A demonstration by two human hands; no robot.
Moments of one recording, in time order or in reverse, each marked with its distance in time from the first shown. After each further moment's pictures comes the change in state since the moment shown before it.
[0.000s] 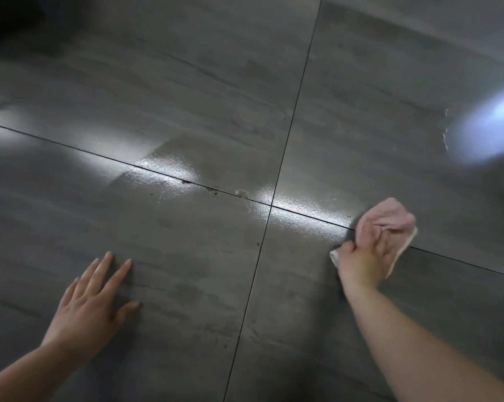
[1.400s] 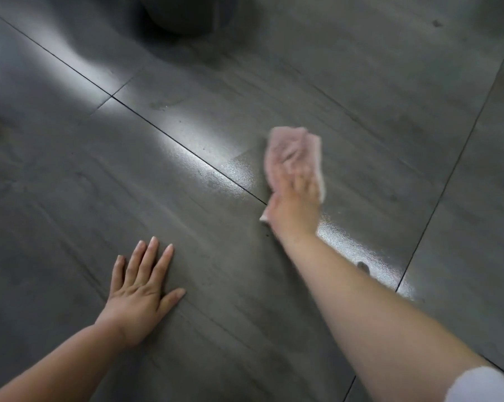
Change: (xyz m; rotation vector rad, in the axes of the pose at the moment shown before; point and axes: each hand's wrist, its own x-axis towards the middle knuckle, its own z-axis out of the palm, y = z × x) left_hand 0.049 -0.085 -0.023 -0.069 -0.095 -0.129; right_hand -0.067 -0.310 0.105 -0.082 -0.361 -0.855
